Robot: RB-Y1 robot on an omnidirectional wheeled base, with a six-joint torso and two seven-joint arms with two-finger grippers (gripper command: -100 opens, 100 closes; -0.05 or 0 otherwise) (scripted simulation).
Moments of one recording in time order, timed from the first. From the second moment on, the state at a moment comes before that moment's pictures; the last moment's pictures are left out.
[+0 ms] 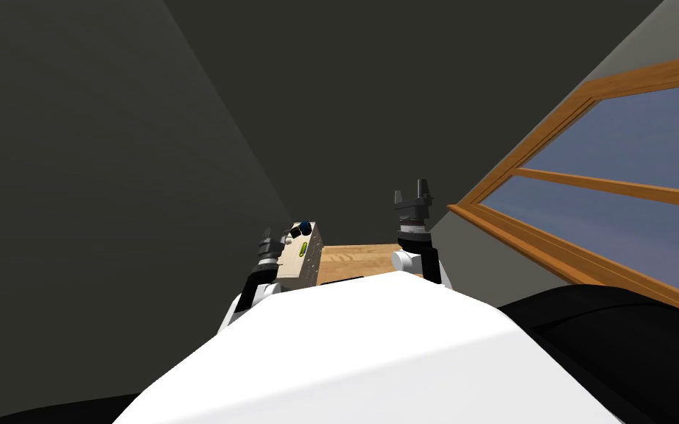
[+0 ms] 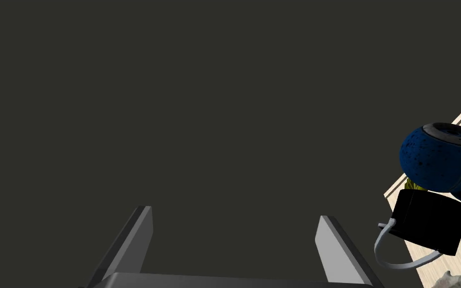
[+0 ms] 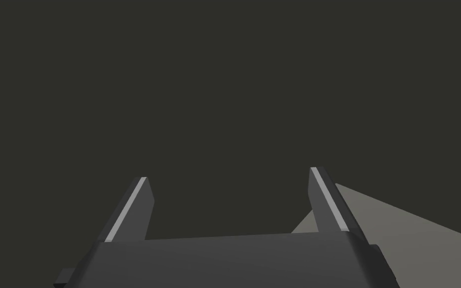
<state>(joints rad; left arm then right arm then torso) 0.49 0.19 0.05 -2.04 0.14 -0.11 0.34 0.46 0.01 -0.04 -2.38 -0.05 -0.39 -0.14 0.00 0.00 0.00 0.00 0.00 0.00</state>
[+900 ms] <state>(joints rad) 0.46 0.23 0.06 -1.90 0.19 0.12 0.53 0.46 0.01 -0.04 -2.38 -0.05 -0.39 -0.14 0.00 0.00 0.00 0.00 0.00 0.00</state>
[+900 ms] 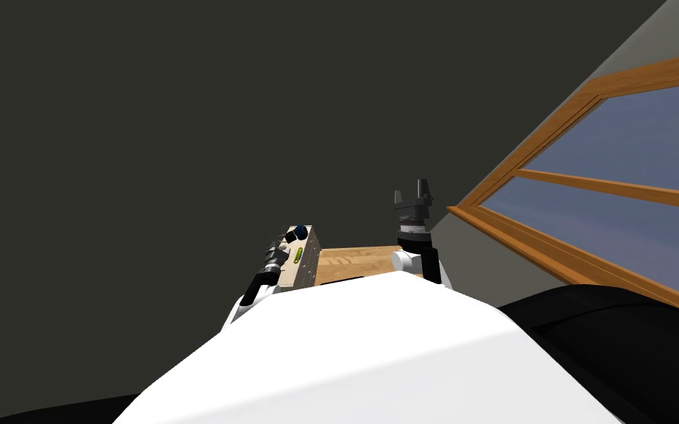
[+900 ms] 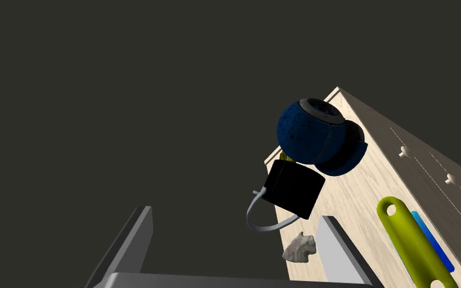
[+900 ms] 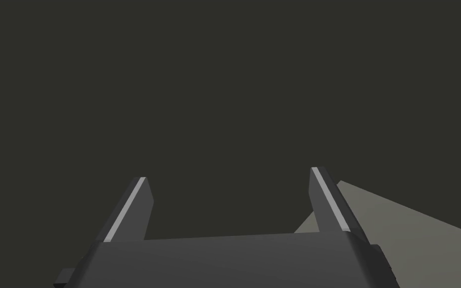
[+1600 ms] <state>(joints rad) 0.42 0.25 0.06 -1.79 0.22 0.31 0.66 0.46 0.01 -0.04 -2.38 -0.05 -0.39 -0.14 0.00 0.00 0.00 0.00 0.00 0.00</state>
